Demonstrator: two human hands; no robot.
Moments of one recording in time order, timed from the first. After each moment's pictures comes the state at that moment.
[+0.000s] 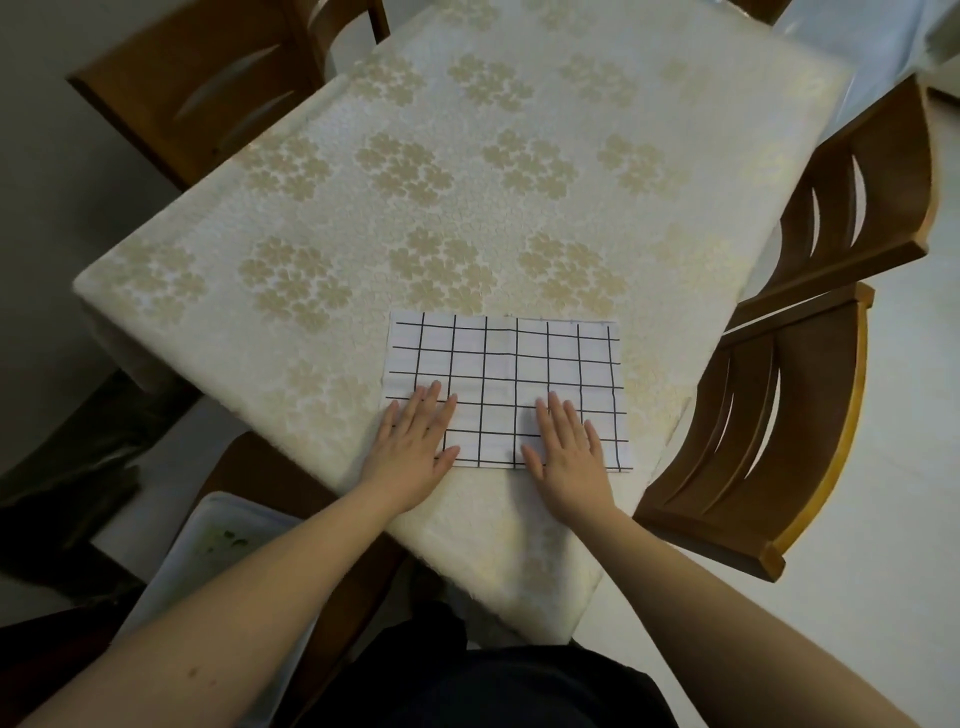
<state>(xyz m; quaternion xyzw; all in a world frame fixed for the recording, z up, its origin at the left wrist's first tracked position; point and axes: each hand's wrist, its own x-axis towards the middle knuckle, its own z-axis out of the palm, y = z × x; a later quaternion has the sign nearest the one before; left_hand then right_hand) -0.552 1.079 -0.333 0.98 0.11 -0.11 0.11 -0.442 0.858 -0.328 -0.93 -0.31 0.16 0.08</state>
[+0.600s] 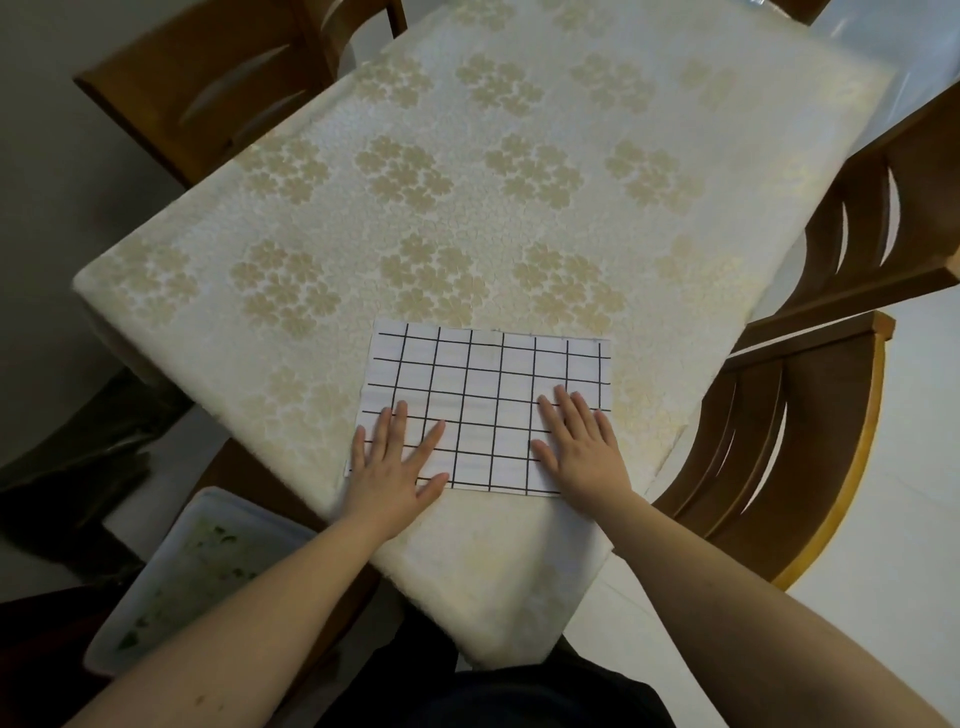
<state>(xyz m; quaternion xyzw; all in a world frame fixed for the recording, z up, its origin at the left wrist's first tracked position) -0.554 1.057 -0.348 0.96 0.20 -0.15 0.09 -0.364 0.835 -0.339 -0.90 -0.38 0.19 0.05</state>
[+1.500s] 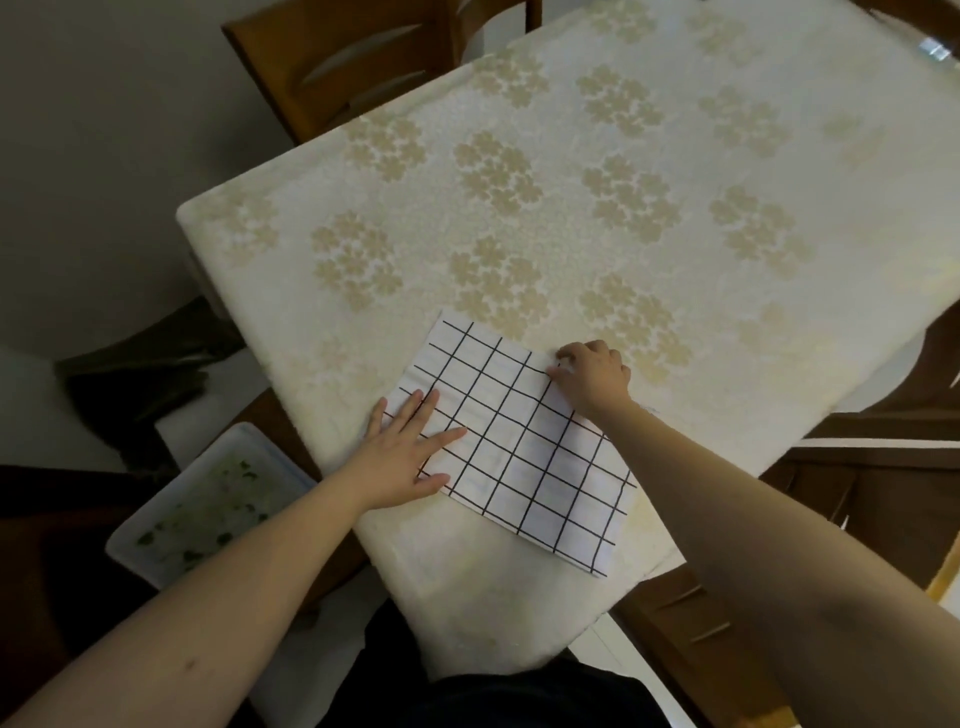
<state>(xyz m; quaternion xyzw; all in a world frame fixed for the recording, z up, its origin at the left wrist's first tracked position) -0.546 1.081 -0.327 0.95 0.18 -0.21 0.11 -0.260 0.968 -0.306 -0.90 -0.34 0.26 0.08</state>
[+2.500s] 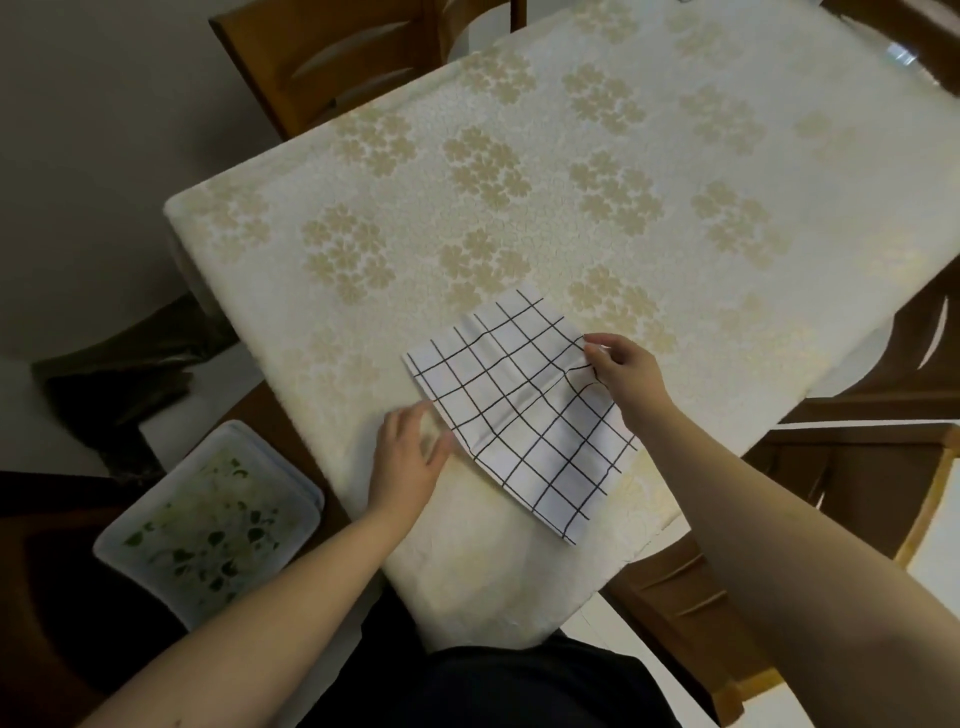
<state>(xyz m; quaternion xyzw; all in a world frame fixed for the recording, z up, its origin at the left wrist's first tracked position) -0.533 1.017 -0.308 0.79 0.46 0.13 0.39 -0.253 0.913 -0.277 -0.77 -0.14 0.34 0.51</state>
